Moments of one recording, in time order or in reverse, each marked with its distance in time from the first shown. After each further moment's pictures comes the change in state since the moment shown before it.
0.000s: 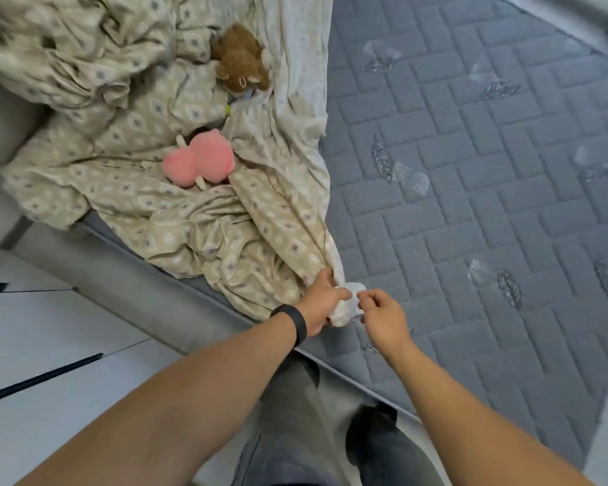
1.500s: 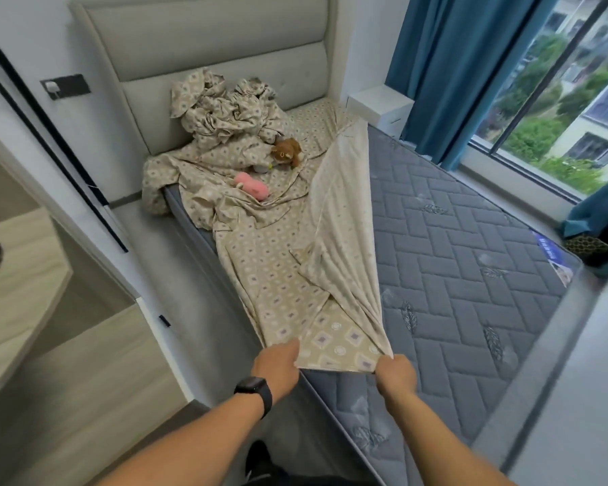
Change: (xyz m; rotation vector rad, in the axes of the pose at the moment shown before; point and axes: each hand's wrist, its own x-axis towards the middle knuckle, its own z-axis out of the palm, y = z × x) left_hand -0.313 -0.290 0.383 0.948 0.638 0.358; right_hand -0.178 0.359 -0.345 -0.184 0.104 -0.150
